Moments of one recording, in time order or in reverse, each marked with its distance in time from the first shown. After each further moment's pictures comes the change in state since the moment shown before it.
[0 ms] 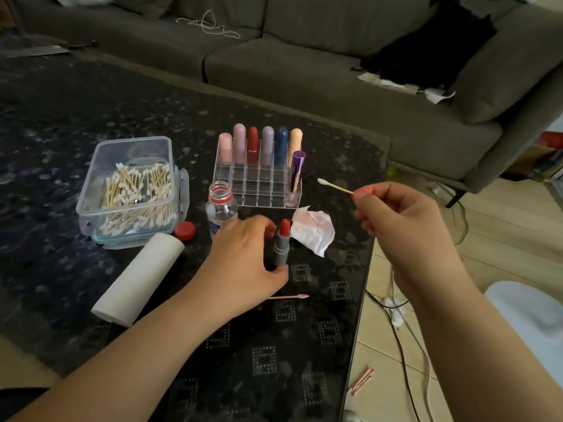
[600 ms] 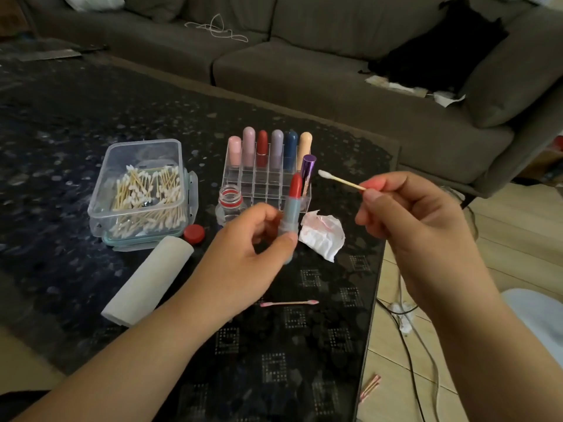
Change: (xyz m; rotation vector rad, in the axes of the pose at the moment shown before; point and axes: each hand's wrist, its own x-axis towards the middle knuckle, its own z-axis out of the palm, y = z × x) left_hand -0.007 0.005 -0.020 -0.665 0.018 -0.077; right_hand -0.013 -0.015 0.001 0.208 -0.225 -0.198
